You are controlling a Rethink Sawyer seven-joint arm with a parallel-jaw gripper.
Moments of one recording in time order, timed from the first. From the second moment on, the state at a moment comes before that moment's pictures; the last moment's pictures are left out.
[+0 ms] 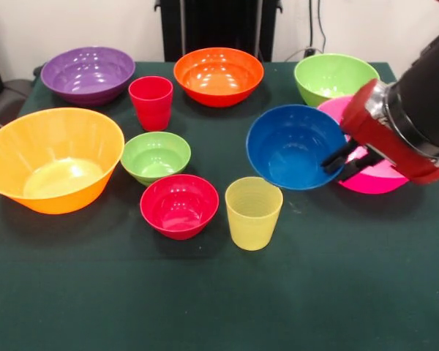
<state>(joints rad) 0.00 0.22 -1.06 0.08 0.65 1.61 2.15</state>
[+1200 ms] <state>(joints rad) 0.25 0.23 -1.02 0.38 0.60 1.24 2.15</state>
